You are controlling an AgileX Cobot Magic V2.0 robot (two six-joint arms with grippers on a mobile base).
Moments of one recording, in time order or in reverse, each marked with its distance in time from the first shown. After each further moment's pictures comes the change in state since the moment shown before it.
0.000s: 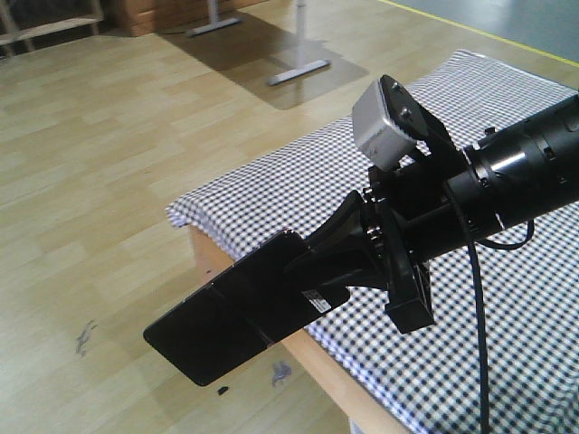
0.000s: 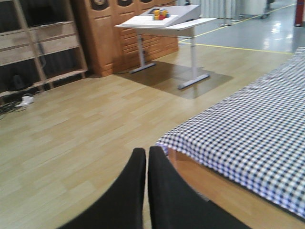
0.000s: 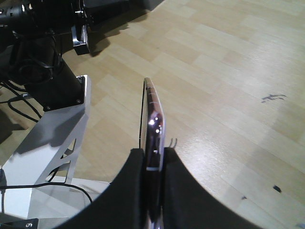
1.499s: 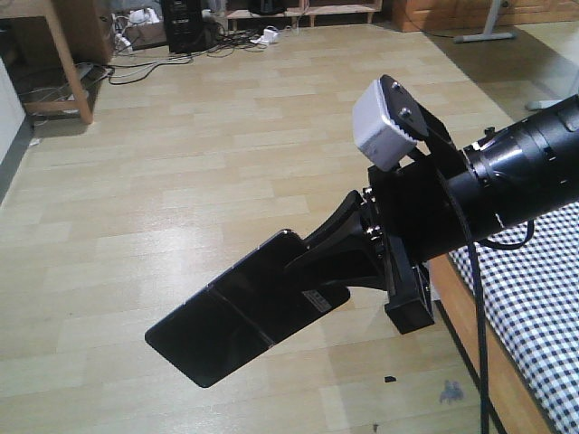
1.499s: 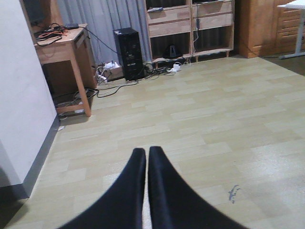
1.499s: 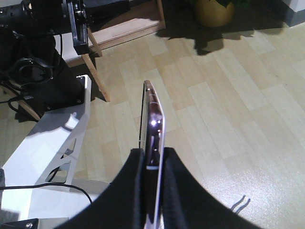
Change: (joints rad) left arm 0.000 0.000 0.000 0.000 0.000 0.000; right arm 0.000 0.000 0.000 0.000 0.000 0.000
